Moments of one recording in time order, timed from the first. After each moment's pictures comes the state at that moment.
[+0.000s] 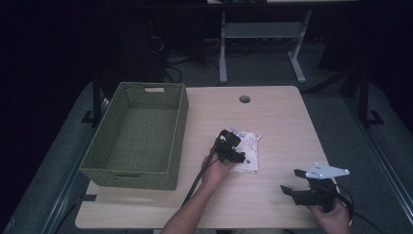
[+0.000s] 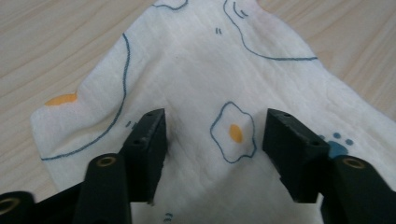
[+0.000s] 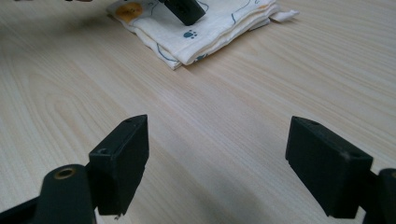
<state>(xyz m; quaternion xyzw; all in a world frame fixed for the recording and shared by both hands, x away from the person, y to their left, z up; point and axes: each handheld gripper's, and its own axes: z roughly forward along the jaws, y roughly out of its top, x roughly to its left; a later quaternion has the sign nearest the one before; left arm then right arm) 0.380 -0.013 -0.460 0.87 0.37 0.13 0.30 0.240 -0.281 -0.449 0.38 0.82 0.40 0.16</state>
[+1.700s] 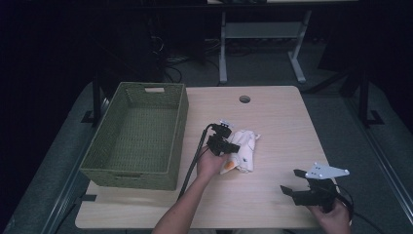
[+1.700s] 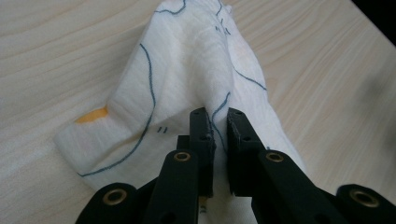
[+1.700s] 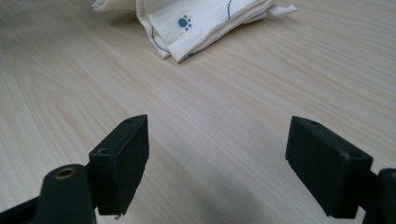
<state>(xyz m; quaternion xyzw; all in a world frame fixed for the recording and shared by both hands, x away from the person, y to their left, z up) 0.396 0.017 -0.438 0.83 0.42 -0.01 0.36 0.239 -0.281 -0.448 0.38 0.82 0.40 0.16</state>
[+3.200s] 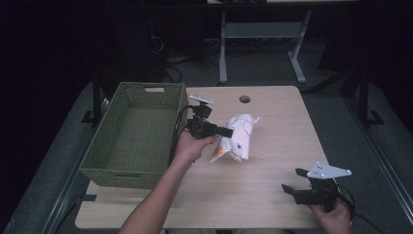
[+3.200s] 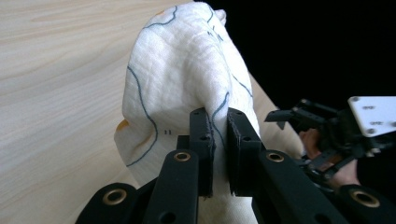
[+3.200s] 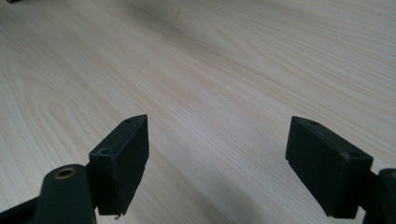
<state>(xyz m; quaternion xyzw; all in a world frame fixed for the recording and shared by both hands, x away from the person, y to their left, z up) 0.392 0.077 -0.341 0.78 0.41 -0.12 0.45 0.239 -0.285 -0.447 0.38 0.82 0.40 0.17</state>
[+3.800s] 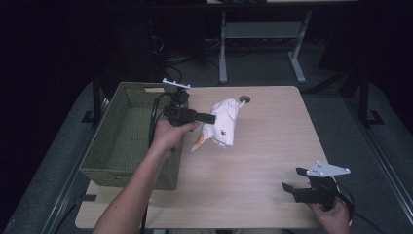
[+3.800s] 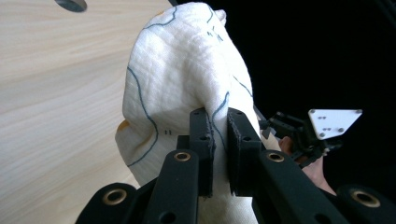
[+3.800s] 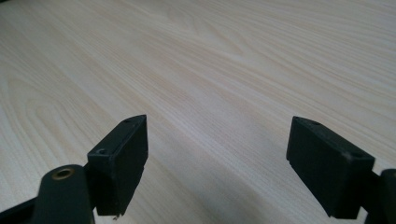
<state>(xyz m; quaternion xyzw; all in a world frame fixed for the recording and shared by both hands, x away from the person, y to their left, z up) 0.399 0.132 -0.297 0.76 0.42 -0.12 0.48 0.244 -0.284 -0.451 0.40 0.81 0.40 0.17</state>
